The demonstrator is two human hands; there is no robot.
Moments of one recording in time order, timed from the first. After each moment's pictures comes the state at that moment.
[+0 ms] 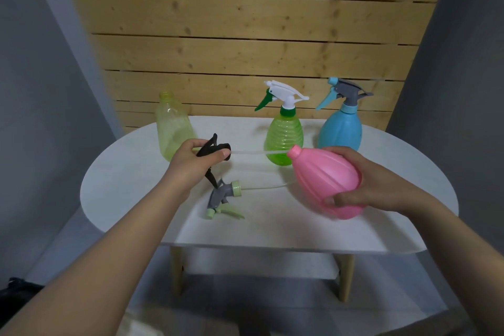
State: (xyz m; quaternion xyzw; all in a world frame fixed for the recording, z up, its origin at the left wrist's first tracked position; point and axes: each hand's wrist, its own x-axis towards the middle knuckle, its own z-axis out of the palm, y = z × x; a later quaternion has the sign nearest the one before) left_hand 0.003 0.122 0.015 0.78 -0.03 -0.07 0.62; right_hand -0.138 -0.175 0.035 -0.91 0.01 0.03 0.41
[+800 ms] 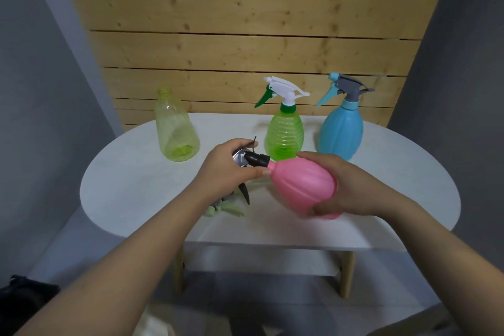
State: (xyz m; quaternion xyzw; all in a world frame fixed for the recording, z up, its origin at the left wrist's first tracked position) left_hand -0.027 0.084 0.020 0.81 -0.23 -0.05 0.53; right_hand -0.128 -0.146 0.024 -0.95 -0.05 -0.01 0.30
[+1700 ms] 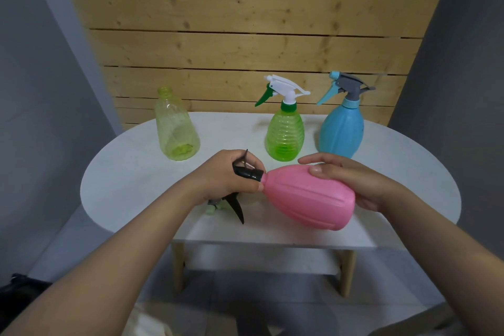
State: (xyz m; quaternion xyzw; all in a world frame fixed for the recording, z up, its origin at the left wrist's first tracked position) left_hand -0.029 0.098 0.029 0.79 -0.28 -0.21 0.50; right_hand -0.120 -0.144 0.030 -0.74 0.06 0.13 0.66
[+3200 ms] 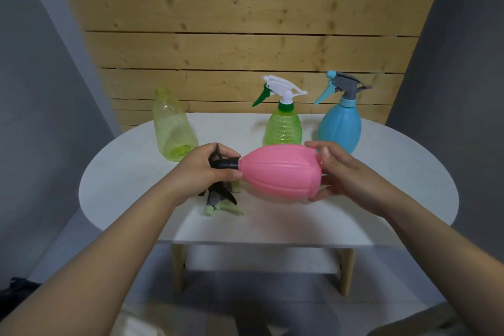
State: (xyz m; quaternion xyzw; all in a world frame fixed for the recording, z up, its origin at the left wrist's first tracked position) left_hand -0.019 0.120 0.028 0.79 -0.20 -0.16 0.56; right_hand -0.129 -0.139 0.025 -0.76 0.02 0.03 0.65
